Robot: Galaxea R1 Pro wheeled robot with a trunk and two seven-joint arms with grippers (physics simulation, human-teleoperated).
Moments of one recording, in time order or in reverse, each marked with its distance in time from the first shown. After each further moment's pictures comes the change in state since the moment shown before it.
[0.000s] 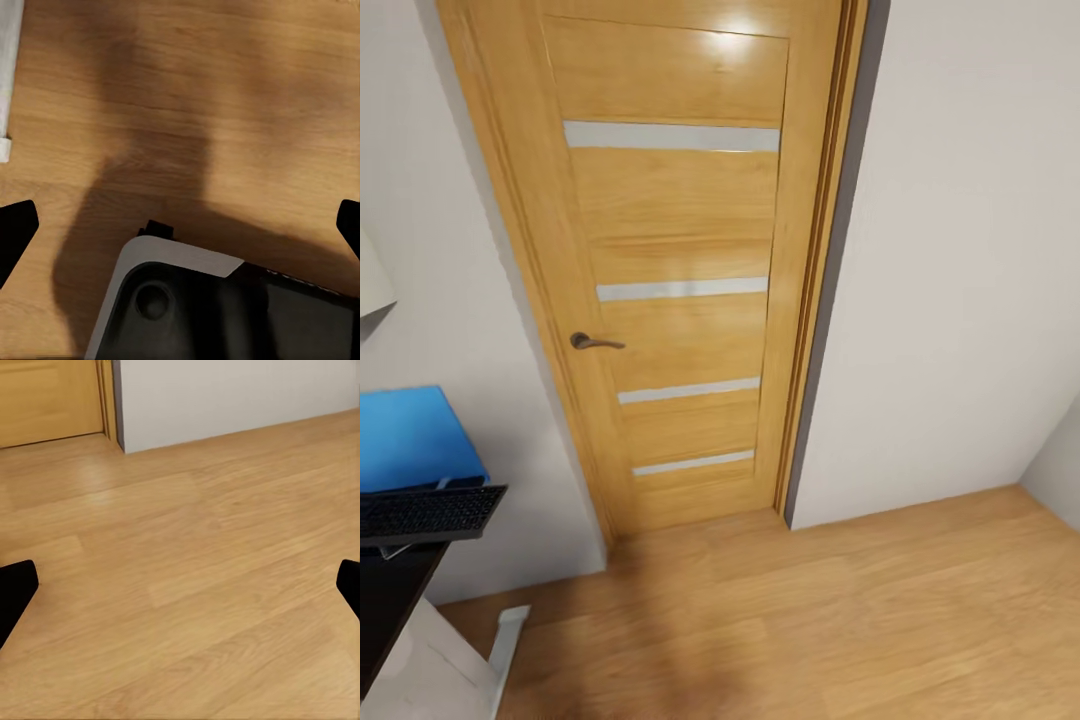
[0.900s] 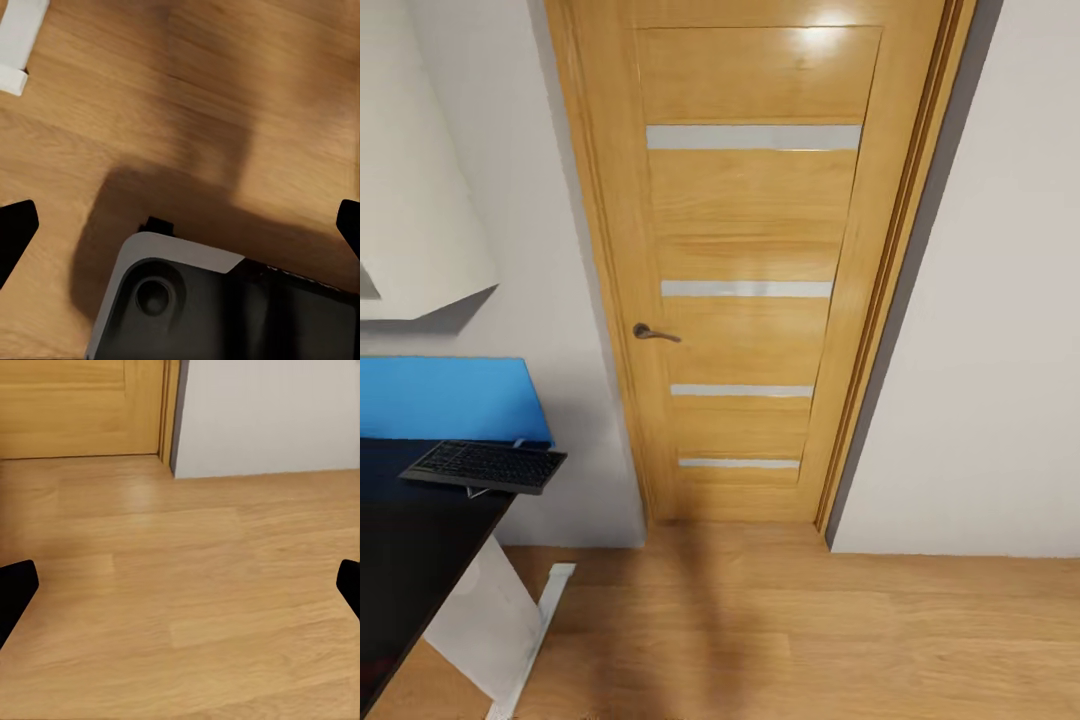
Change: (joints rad) left arm 0.000 -0.001 -0.004 0.006 0.001 0.002 0.002; right arm 0.000 0.000 0.006 0.005 0.002 -0.032 -0.004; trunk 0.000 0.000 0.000
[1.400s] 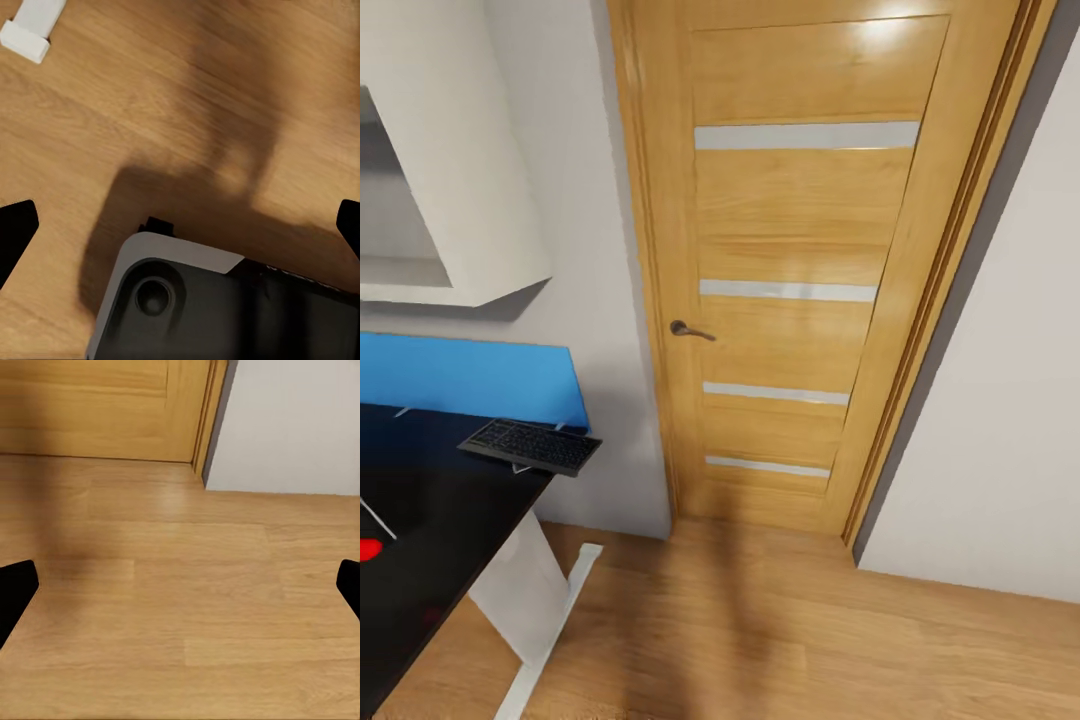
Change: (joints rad) left arm 0.000 0.000 0.000 0.000 -0.001 -0.001 -0.001; right arm 0.000 -0.003 0.002 0.002 0.004 0.002 0.004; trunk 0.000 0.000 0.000
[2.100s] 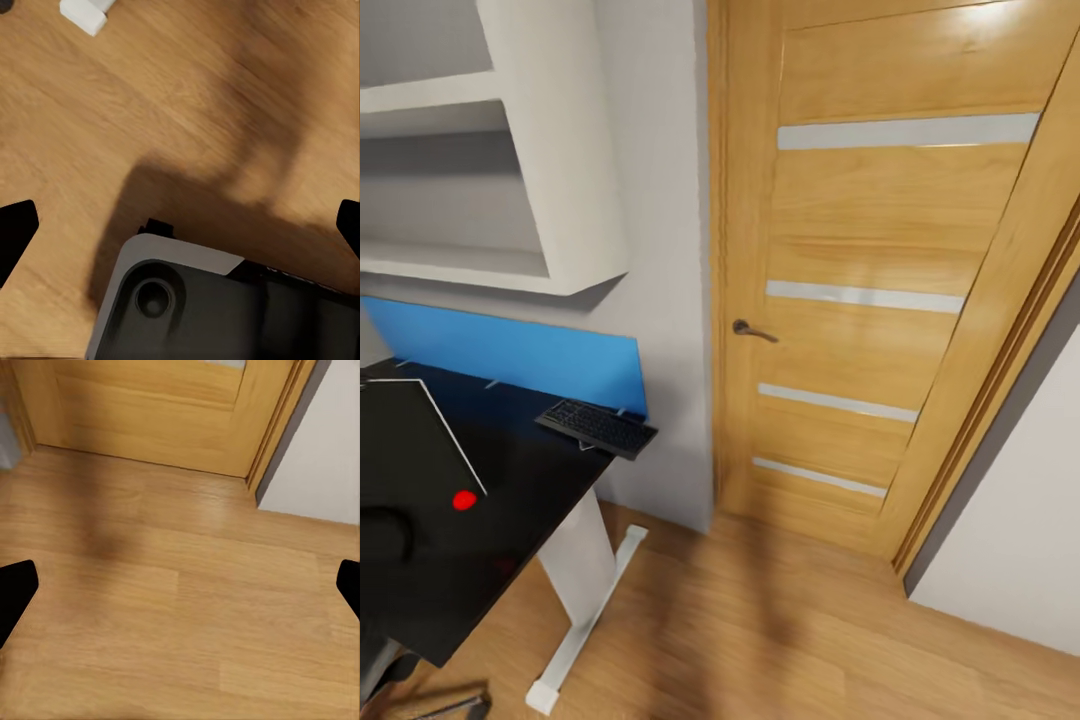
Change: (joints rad) left arm 0.000 0.000 0.003 -0.001 -0.001 -0.003 0.000; right arm 0.000 0.000 0.000 0.002 0.000 0.005 0.002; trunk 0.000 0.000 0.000
